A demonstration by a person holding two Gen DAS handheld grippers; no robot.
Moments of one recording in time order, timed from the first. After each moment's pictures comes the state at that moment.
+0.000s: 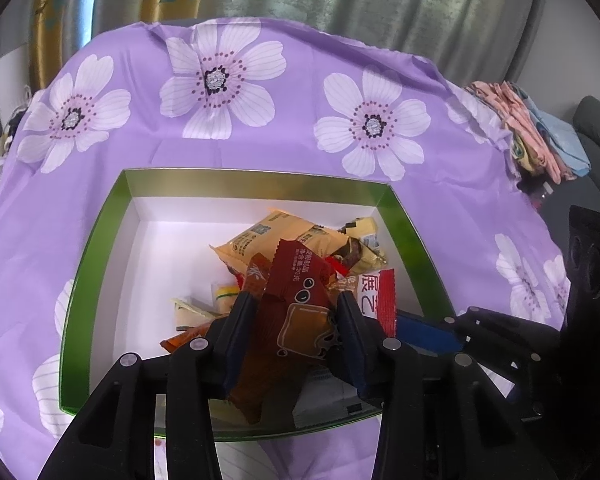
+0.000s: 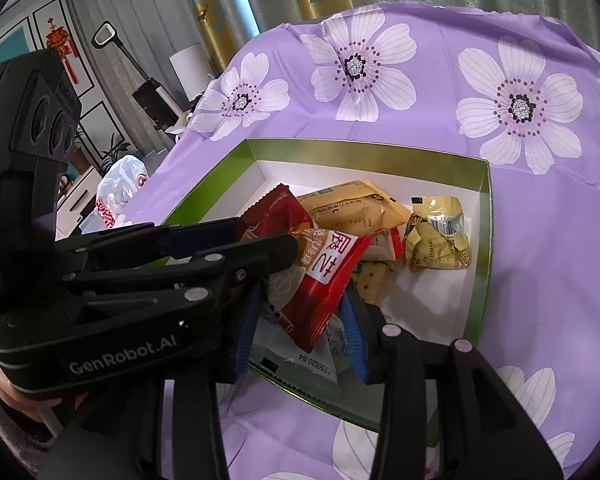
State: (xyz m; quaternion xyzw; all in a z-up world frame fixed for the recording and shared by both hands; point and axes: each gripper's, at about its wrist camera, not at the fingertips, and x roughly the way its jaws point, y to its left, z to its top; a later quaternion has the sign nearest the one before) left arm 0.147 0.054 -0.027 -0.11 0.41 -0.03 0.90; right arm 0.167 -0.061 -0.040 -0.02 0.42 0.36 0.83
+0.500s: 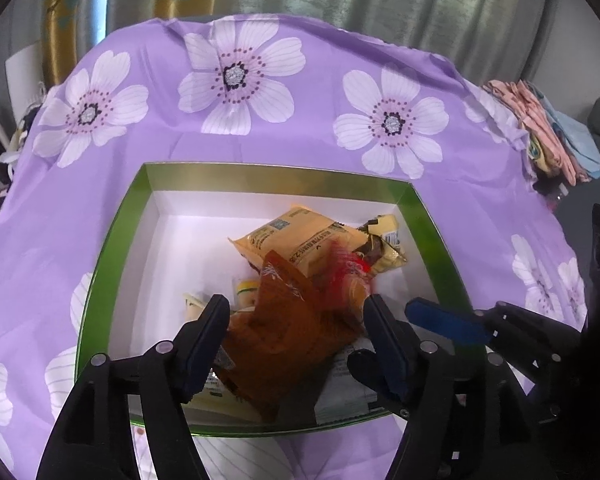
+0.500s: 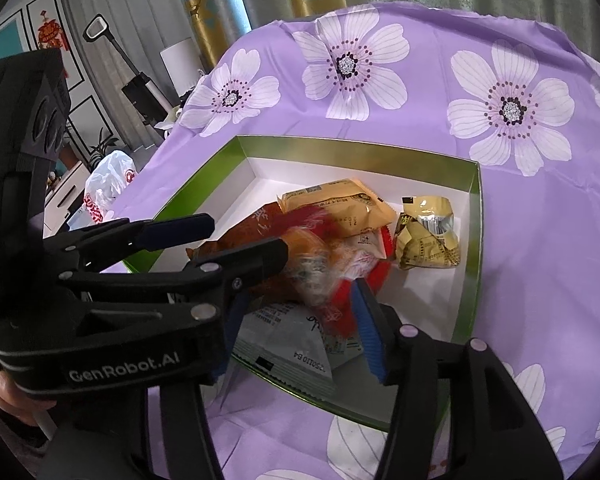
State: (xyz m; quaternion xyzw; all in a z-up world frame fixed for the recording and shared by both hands) left arm 0.146 0.062 -0.029 -0.11 0.42 0.00 0.90; right arm 0.165 -0.059 -0.038 -0.04 0.42 0.34 0.84
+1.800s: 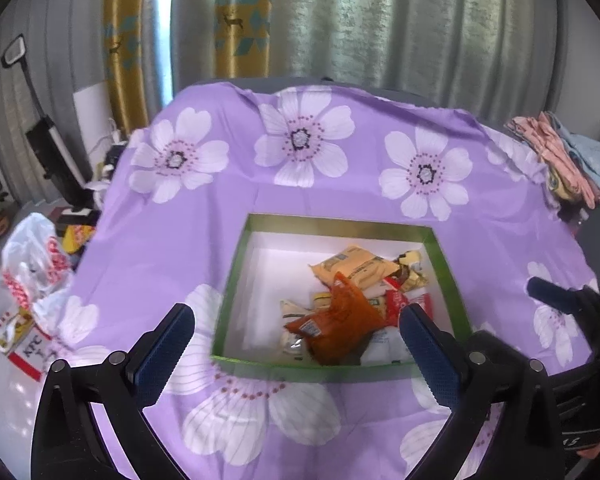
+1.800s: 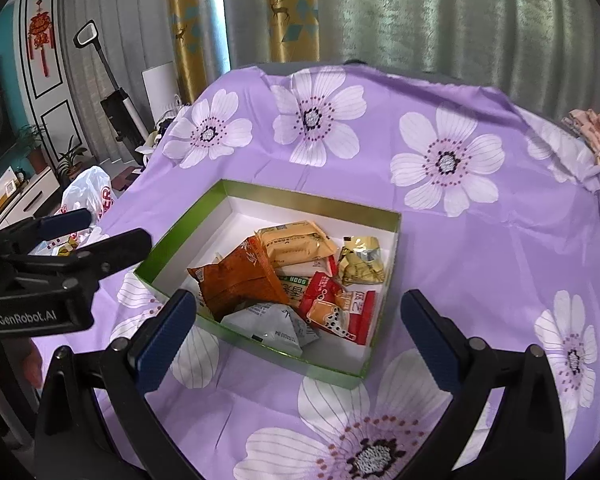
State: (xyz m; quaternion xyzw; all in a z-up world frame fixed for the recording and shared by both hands) left arm 0.066 0.075 0.053 -0.07 0.36 0.11 0.92; right arm 0.109 -0.091 0.041 -0.08 0.36 0.27 0.89
